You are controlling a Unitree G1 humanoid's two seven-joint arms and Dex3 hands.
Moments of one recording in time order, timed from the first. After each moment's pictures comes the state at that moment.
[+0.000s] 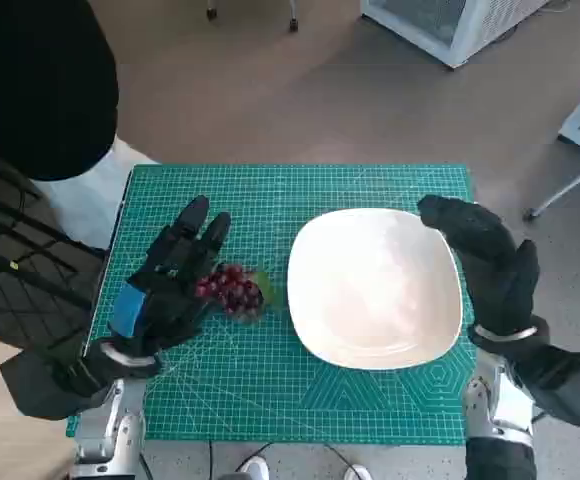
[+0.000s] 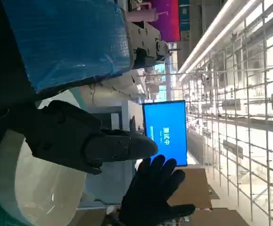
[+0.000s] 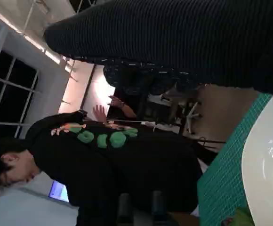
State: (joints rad) left arm -0.14 0.16 0.15 0.05 -0.44 -0.25 -0.59; right arm -0.46 -0.15 -0.19 0.48 0.39 -0.67 0.62
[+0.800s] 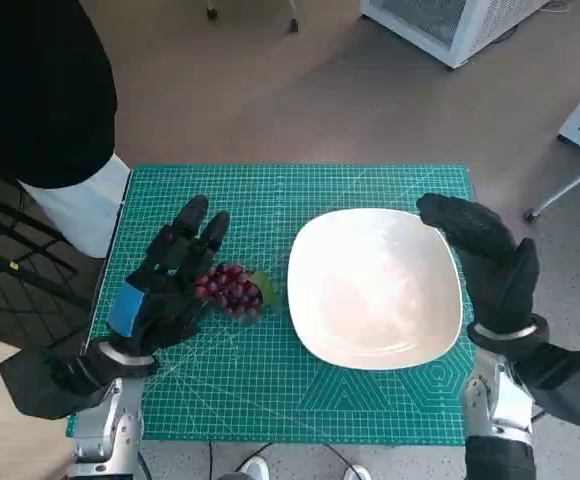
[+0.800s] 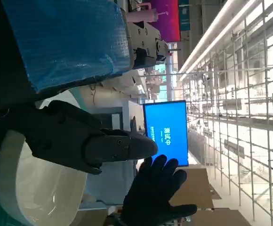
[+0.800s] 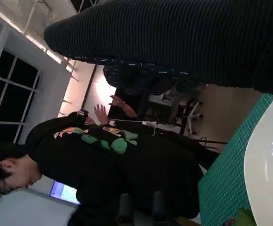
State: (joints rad) left arm -0.14 0.17 0.15 0.05 -0.44 -0.25 -0.59; right arm -0.46 -0.15 -0.19 0.48 0.39 -0.68 0.62
